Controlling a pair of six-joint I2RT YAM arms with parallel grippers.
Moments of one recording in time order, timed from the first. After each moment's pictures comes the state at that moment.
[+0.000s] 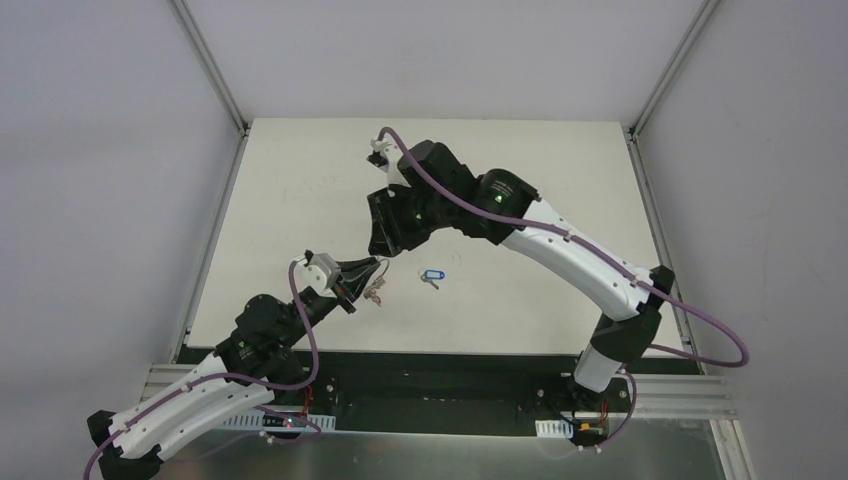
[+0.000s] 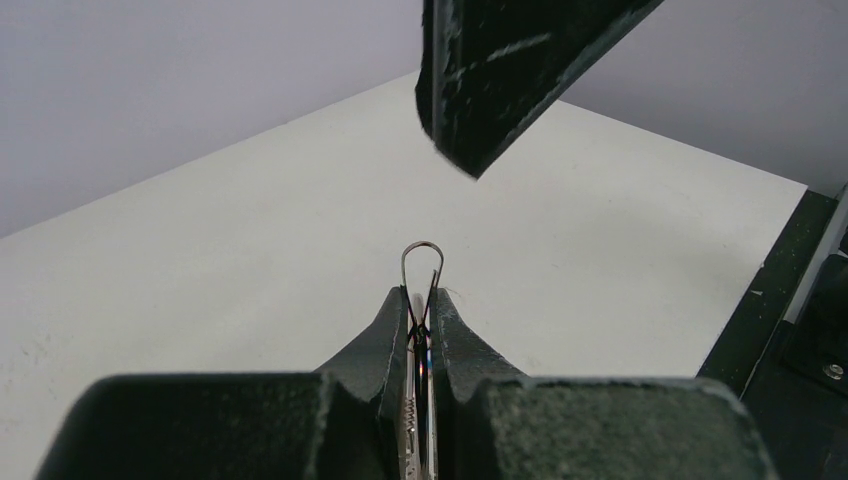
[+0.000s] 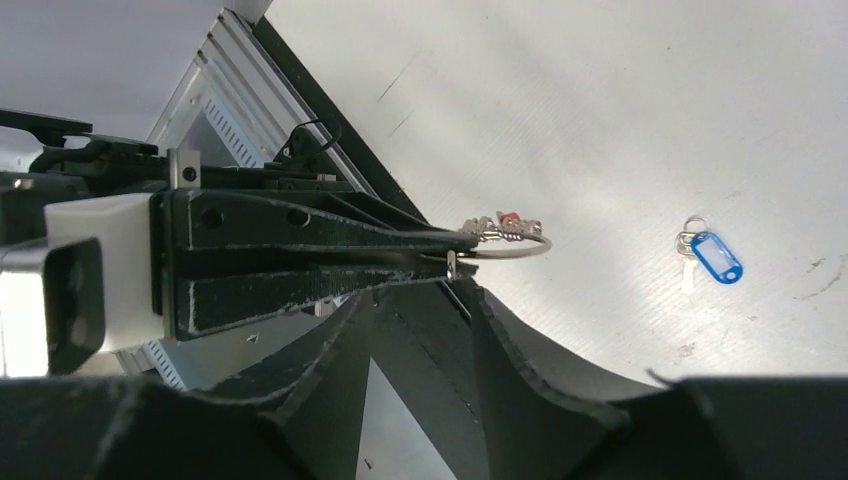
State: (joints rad) left arm -0.92 0.28 0.33 0.13 -0.16 0.05; right arm 1.08 1.73 2.02 -1.01 -0.15 0.44
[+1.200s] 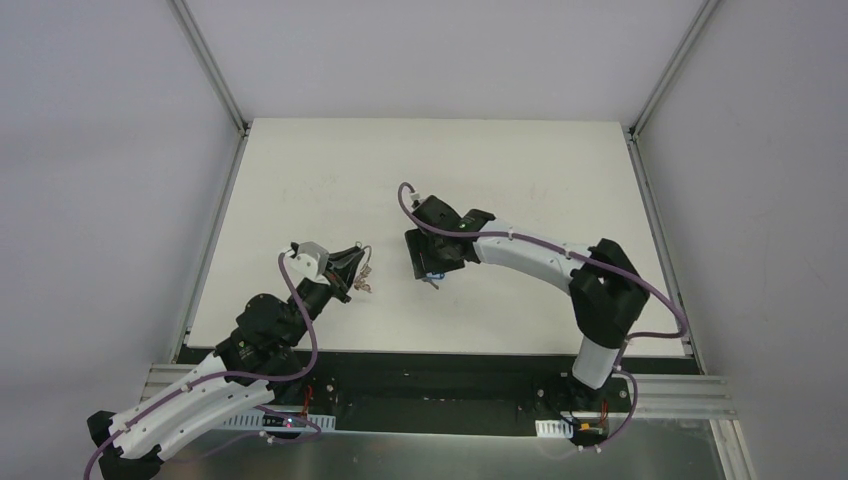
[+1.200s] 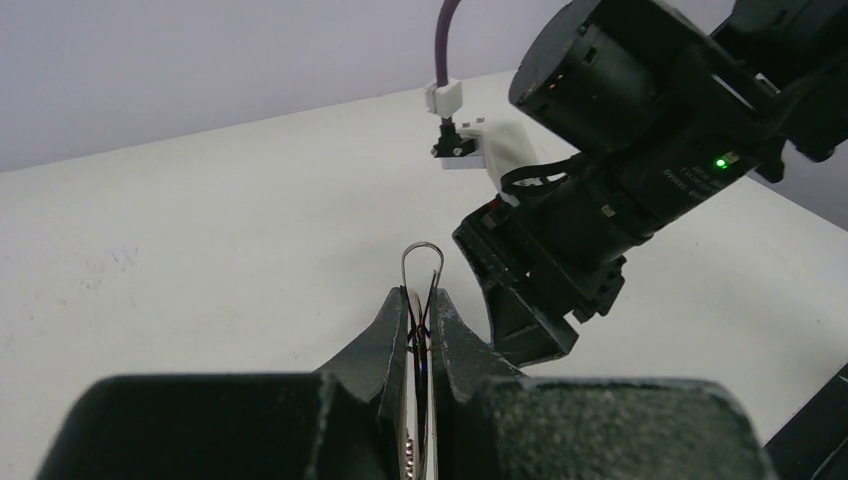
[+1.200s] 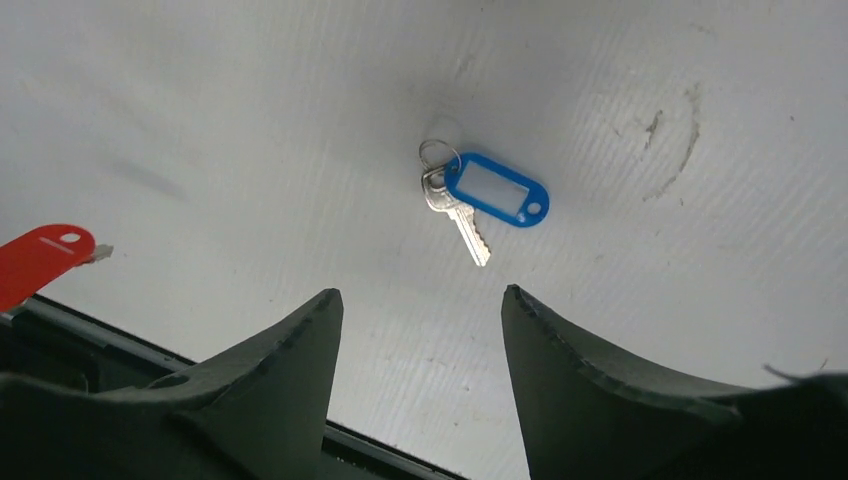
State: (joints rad) left arm -0.92 0.28 0.33 0.11 -0.40 -0.01; right arm 0.92 1.75 1.32 -0.66 0.08 0.57
